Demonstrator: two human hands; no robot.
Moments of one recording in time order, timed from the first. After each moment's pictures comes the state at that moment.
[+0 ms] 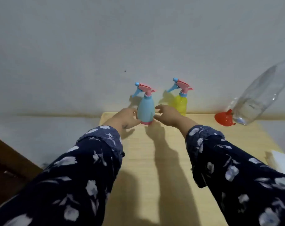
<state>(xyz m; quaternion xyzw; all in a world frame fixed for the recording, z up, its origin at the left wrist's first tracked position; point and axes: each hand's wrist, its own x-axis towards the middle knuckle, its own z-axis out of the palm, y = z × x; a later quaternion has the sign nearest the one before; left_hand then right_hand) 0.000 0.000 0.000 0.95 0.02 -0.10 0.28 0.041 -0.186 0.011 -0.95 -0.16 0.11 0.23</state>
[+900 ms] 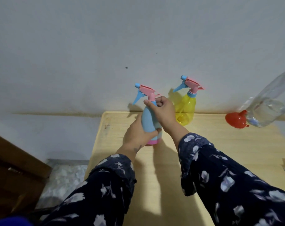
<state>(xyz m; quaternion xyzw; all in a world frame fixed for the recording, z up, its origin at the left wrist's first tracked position) -0.012 -0.047 -0.053 0.86 0.14 0.01 0.49 0.060 -0.140 -0.013 -0.78 -0.02 -0.02 0.62</state>
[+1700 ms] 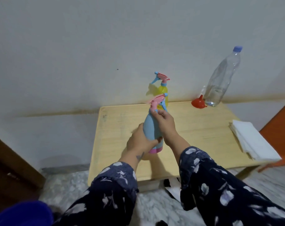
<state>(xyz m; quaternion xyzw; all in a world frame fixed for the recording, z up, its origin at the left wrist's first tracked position) -0.197 -0.100 -0.014 0.90 0.08 -0.02 0.42 -0.157 -0.199 0.019 -0.72 0.07 -0.02 0.69</state>
